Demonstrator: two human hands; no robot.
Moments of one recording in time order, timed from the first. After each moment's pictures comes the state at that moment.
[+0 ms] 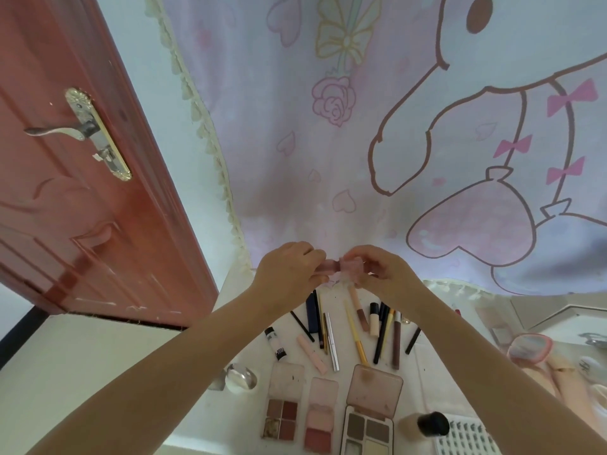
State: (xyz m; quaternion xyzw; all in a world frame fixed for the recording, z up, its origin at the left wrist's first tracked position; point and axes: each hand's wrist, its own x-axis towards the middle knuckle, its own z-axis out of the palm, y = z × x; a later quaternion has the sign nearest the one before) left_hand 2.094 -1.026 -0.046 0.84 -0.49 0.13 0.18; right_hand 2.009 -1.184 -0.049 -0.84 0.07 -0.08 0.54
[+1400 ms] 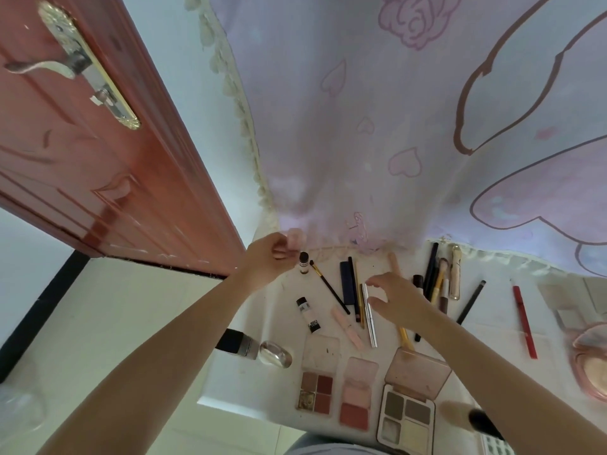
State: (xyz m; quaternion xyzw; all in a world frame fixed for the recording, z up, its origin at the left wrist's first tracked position) left_hand 2.177 -0.970 -0.149 0.85 -0.17 -0.23 0.45; right_hand 2.040 -1.170 -0.163 -0.94 0.13 0.19 0.27
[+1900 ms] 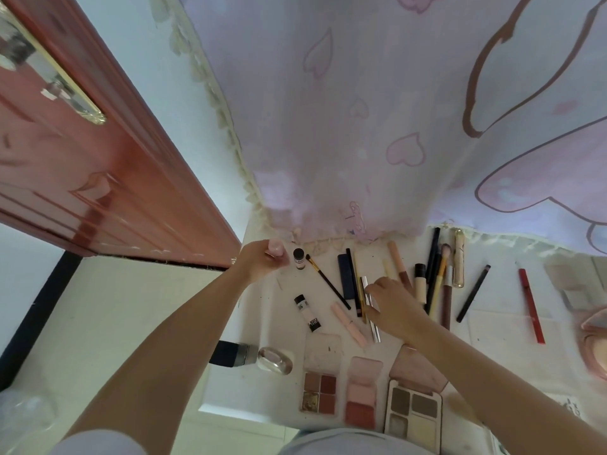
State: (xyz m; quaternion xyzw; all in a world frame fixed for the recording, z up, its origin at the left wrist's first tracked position) left_hand 2.208 -0.975 -0.192 0.88 -0.14 -0.33 0.31; right_hand 2.038 -1.164 -0.204 -0.95 0.13 0.22 0.17
